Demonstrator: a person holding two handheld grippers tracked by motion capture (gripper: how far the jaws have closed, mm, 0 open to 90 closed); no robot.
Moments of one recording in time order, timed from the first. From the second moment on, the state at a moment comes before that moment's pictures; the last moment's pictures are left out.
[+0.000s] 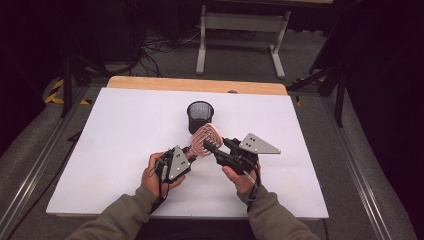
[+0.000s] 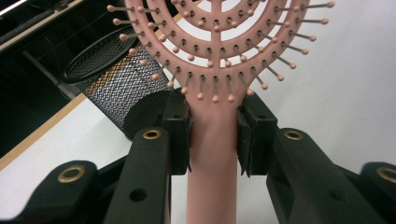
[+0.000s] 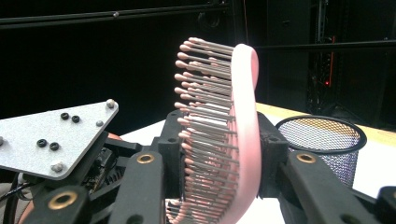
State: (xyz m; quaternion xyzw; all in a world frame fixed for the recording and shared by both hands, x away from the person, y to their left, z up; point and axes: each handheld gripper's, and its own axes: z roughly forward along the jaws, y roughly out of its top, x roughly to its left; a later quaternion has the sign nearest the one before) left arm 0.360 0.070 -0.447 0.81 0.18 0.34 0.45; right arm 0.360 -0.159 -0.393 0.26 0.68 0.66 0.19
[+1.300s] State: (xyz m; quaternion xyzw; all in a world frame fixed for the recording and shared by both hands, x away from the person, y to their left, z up) left arm 0.365 0.083 -0.454 0.82 0.17 0.25 0.48; right arm 0.358 -0.181 -0.378 0.24 0.69 0.65 0.23
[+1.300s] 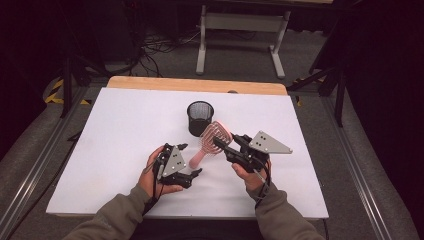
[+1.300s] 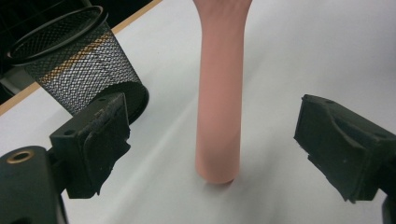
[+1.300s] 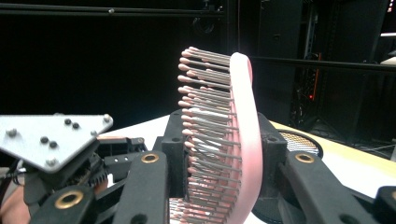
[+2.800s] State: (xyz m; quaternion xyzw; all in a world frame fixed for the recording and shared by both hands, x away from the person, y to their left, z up) left arm 0.362 0.167 -0.447 0.82 0.17 0.24 0.50; right arm 0.359 -0.207 -0.369 0.24 0.69 0.62 0.28
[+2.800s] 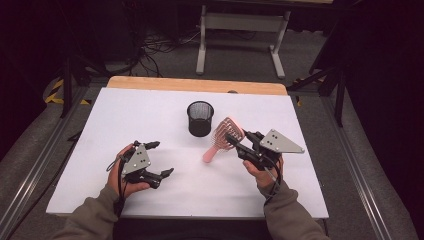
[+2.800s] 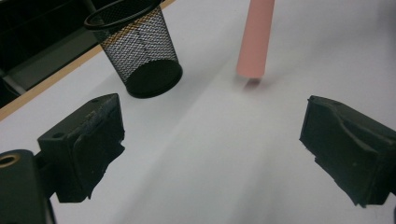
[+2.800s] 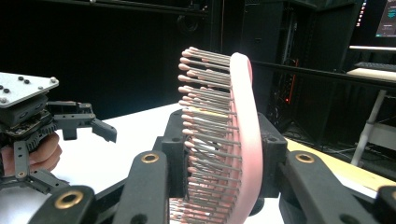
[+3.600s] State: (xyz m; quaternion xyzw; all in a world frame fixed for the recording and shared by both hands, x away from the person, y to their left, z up) left arm 0.352 0.208 -0.453 0.80 0.20 0.24 0.51; right arm 0.358 -0.217 -0.365 0.24 0.69 0.62 0.28
